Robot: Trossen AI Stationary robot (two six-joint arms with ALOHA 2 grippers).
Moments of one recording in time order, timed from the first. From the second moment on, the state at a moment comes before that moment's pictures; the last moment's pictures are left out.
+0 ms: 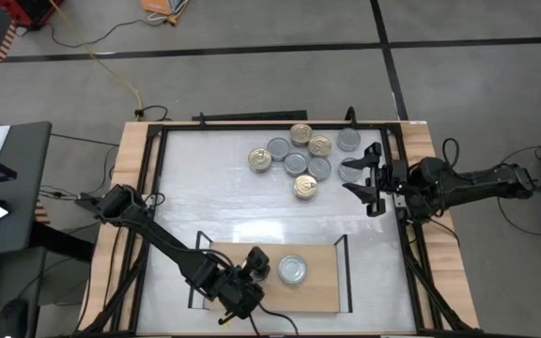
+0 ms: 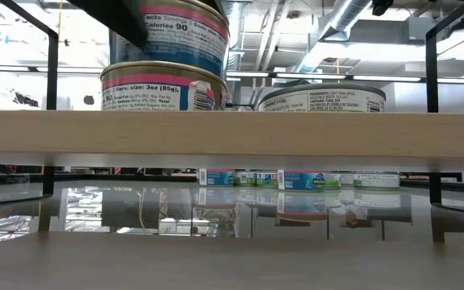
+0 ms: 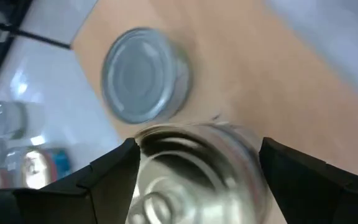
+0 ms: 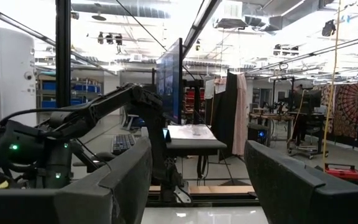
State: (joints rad) left arm -0.63 1.90 1.59 -0.72 -0.46 0.26; right arm 0.08 0.61 0.47 0.48 0.13 -0.08
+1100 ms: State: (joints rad) left arm -0.31 1.90 1.71 -0.79 -0.21 -0.12; right arm 0.08 0.61 0.47 0.47 0.13 -0.09
